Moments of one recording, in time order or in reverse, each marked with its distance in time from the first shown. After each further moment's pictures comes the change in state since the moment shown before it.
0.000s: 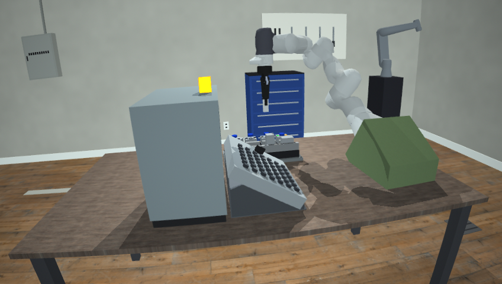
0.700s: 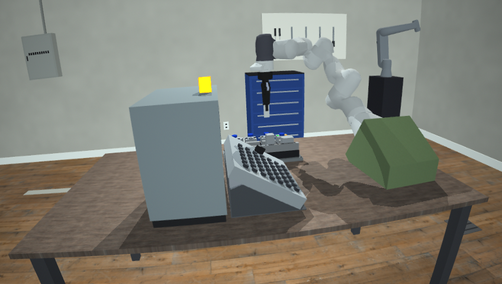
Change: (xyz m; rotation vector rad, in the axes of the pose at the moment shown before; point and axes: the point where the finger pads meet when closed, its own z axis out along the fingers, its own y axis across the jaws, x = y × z) arm -0.004 0.003 0.030 -0.009 -0.013 -0.006
